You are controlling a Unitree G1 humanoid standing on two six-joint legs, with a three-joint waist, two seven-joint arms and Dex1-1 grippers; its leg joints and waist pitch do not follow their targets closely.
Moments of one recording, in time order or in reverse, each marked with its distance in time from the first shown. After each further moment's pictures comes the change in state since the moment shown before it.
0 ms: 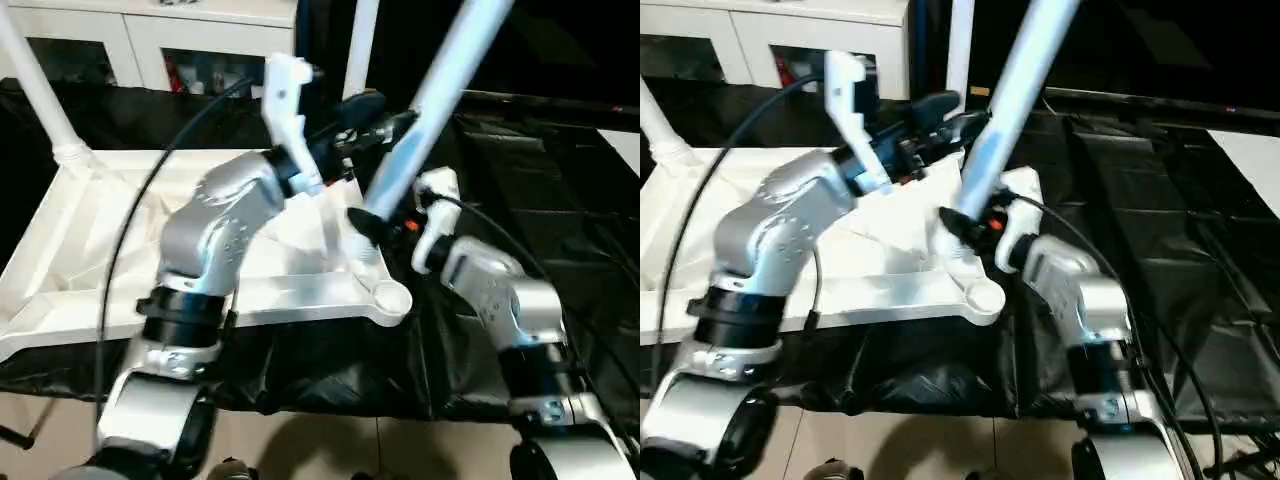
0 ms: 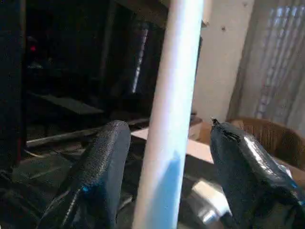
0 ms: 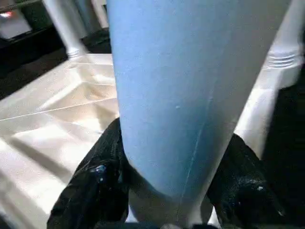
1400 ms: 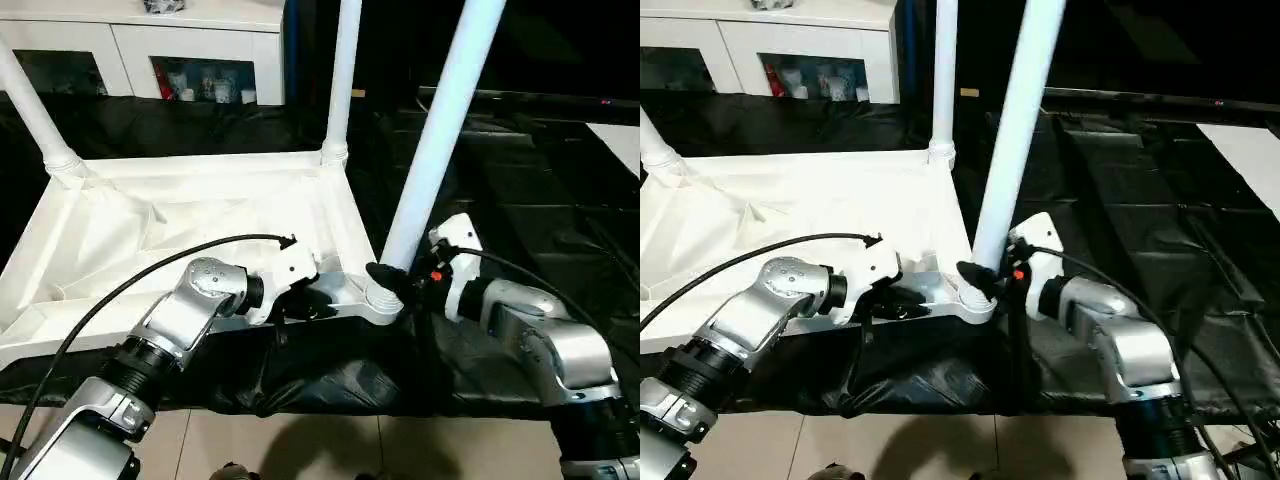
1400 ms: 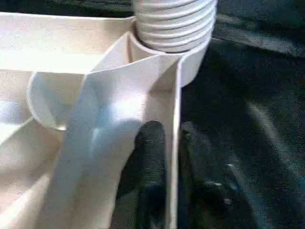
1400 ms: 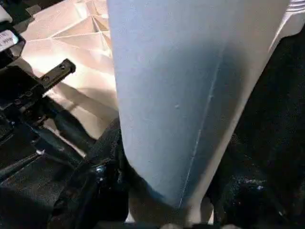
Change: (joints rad) left arm 0.200 0.264 -0.414 0.270 0.375 -0.185 -0.347; right arm 0.217 -0.169 0.103 -0.264 -0.020 0.122 0.098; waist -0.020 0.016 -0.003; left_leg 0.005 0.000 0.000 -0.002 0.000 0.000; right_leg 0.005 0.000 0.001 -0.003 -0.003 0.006
